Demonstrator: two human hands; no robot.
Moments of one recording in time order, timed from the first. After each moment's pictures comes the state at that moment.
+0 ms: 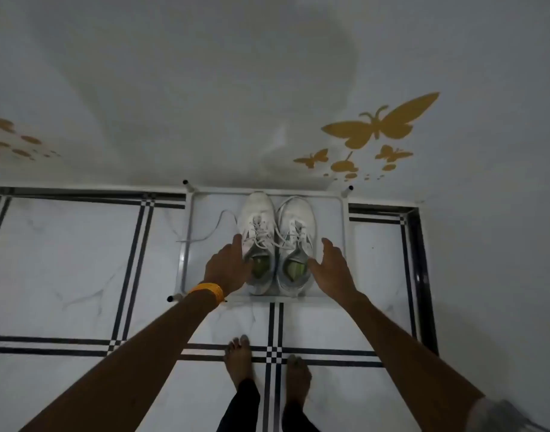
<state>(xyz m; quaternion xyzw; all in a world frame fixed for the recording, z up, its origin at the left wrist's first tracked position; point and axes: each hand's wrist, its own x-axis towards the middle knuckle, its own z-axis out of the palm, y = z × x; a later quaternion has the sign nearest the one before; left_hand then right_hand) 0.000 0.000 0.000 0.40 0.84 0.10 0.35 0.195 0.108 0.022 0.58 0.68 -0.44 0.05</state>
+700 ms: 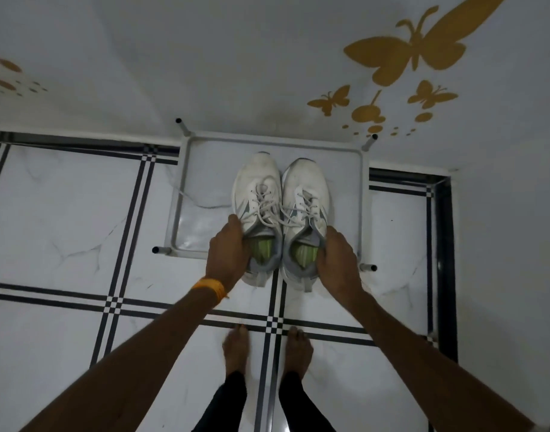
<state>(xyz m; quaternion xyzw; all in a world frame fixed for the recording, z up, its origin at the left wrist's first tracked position) 0.058 -0.045 -0.075 0.37 0.87 0.21 0.24 0.242 0.063 -0.073 0.52 0.79 -0.34 0.00</state>
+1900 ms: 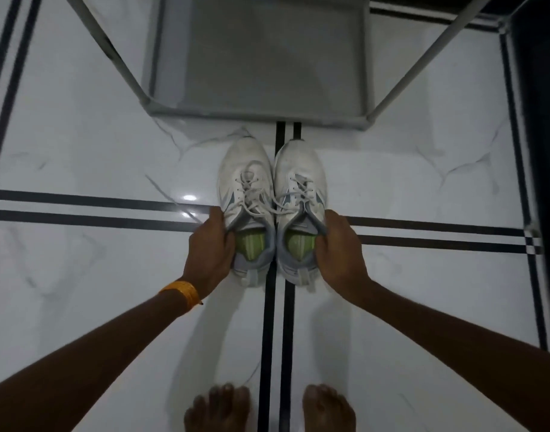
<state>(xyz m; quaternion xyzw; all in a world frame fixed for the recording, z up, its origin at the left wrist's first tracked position) 0.195 -0.311 -0.463 0.42 0.83 0.26 0.25 0.387 -0.196 -0.444 0.51 0.80 -0.32 -0.03</state>
